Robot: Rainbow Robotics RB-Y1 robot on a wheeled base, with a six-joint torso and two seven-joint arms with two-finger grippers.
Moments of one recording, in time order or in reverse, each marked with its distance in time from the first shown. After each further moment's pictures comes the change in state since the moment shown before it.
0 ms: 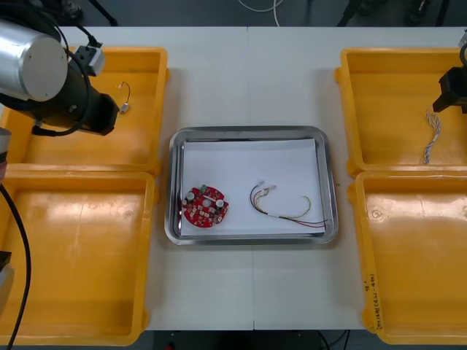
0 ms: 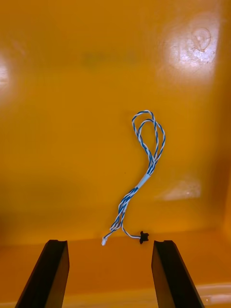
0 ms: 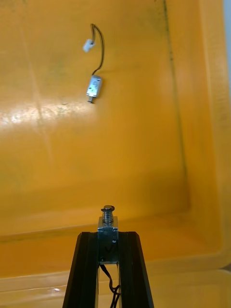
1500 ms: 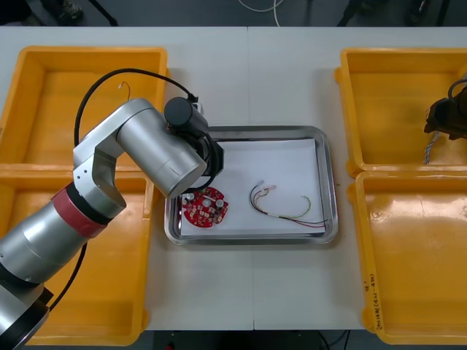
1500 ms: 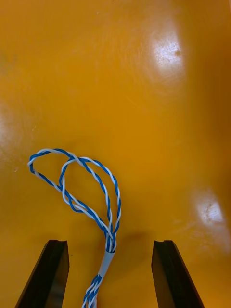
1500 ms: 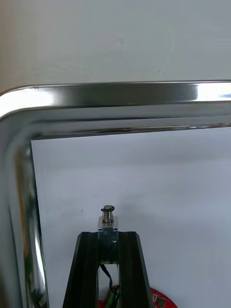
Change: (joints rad) right arm -0.115 -0.001 -0.016 0.616 0.031 -0.552 -0.068; left arm 0.000 -0.086 -0.576 0.126 -0.095 -0.430 0.658
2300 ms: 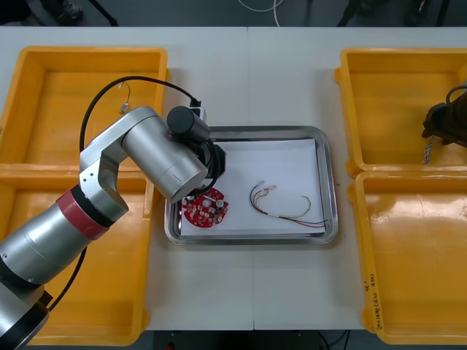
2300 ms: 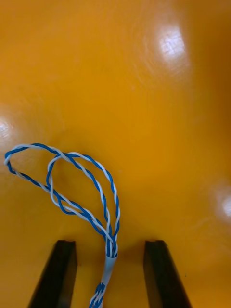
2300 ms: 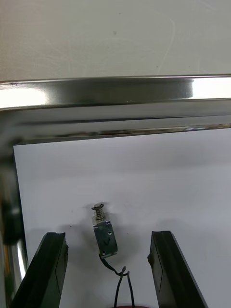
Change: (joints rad) right arm -0.025 0.000 -0.039 0.110 -0.002 -0.081 -0.033; left arm 0.000 0.000 -0.022 0.045 -0.001 -0.070 0.001
